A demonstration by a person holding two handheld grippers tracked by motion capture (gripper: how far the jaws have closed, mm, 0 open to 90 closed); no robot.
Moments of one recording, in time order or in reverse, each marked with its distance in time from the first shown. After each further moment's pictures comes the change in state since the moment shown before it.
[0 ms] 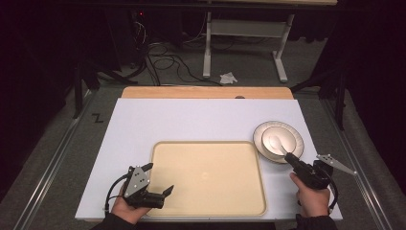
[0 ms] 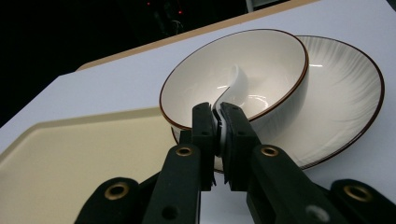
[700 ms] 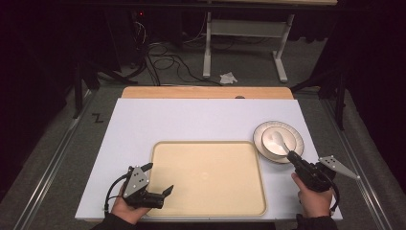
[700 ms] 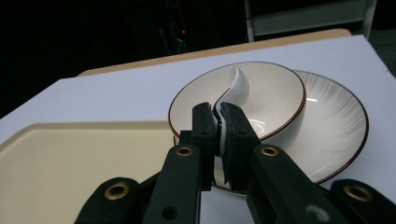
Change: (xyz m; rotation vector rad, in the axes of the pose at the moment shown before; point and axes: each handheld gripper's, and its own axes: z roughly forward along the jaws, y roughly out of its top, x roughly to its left) left arm 0.000 0.000 -0.001 -0.011 -0.004 -0.008; right arm 0.006 0.002 -0.010 -0.094 -0.006 -0.116
